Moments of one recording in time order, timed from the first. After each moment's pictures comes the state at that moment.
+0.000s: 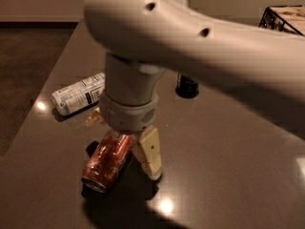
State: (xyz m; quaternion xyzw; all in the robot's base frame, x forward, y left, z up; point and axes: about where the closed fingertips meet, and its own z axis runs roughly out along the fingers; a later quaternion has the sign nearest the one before) arm 0.372 0.054 0.864 -0.93 0.34 0.07 0.08
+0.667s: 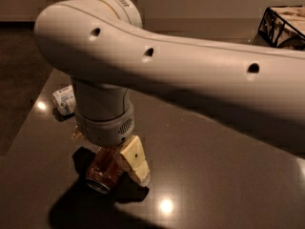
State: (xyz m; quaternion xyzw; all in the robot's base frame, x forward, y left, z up) arm 0.359 0.077 0.844 -0.95 0.30 0.05 0.03
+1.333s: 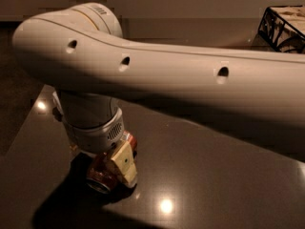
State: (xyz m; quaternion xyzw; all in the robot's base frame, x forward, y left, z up) arm 0.353 0.091 0.833 -0.96 0.27 0.05 0.00
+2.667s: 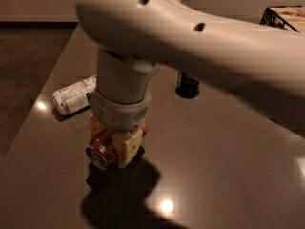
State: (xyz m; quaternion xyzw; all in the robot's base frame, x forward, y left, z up) arm 0.370 0.073 0.872 -0.94 0.33 0.08 0.11
